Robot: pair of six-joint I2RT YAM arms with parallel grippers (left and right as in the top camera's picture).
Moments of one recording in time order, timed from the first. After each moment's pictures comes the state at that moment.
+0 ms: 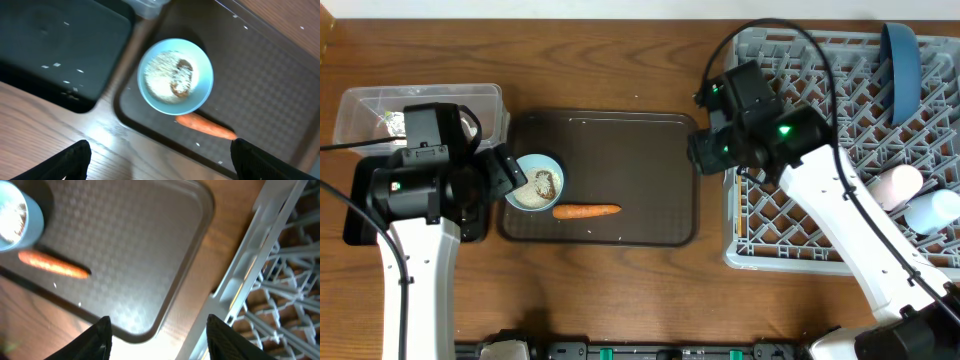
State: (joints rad) left arm 0.13 1.24 1.26 -1.17 0.03 -0.40; right arm 0.50 1.61 1.49 -1.01 -0.08 0.18
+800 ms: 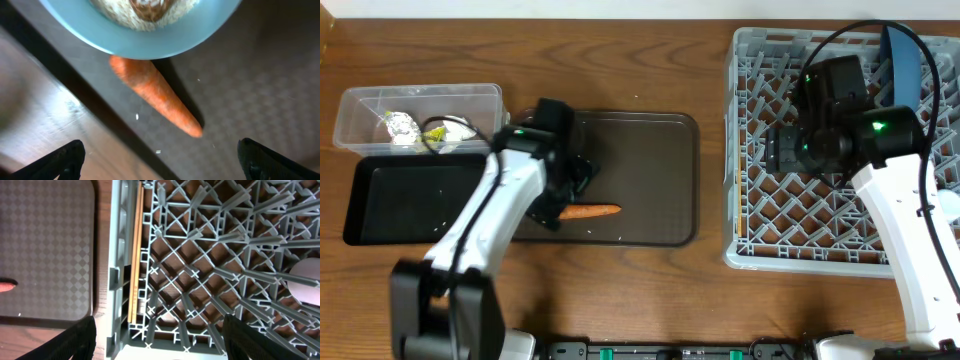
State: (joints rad) left arm -0.21 1.62 1.16 -1.04 0.10 -1.21; right arm 0.20 1.48 1.49 -1.22 0.03 0.20
